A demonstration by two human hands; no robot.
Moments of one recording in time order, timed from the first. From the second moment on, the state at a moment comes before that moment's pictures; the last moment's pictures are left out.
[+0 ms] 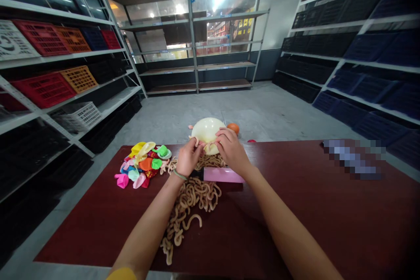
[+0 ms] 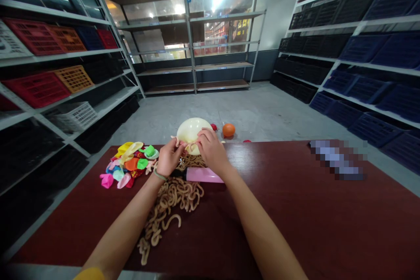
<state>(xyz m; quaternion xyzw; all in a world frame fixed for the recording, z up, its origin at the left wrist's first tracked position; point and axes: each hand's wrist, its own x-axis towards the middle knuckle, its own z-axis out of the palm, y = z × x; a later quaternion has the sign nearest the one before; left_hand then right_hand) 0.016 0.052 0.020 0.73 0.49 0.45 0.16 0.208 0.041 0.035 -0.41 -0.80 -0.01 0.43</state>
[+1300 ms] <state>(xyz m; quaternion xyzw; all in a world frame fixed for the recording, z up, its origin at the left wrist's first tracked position) 0.023 0.054 0.015 0.68 0.42 0.54 0.25 0.208 0.041 0.031 -0.49 -0.71 -0.09 0.49</state>
